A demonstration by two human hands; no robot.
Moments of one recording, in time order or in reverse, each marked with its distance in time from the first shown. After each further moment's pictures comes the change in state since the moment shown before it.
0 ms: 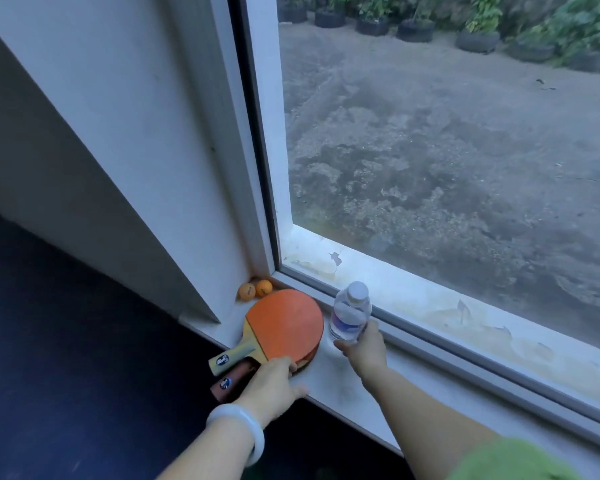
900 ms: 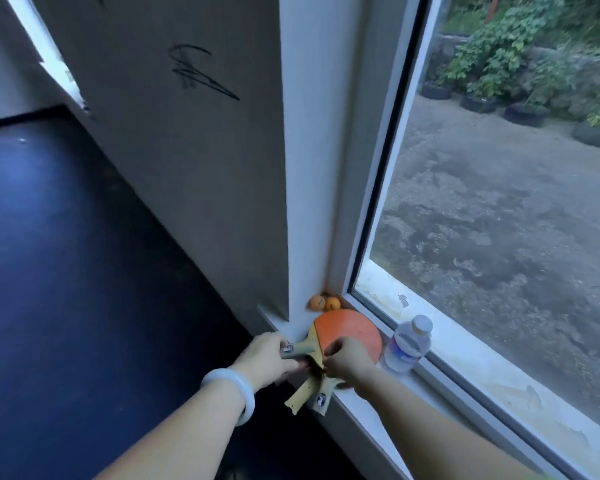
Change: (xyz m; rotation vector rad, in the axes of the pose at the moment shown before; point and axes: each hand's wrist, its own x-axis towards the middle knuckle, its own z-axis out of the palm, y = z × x) left_hand -0.078 -0.052 -0.083 -0.163 0.285 -0.099; right_hand -0.080 -0.091 0.071 -0.587 -0.488 -0.295
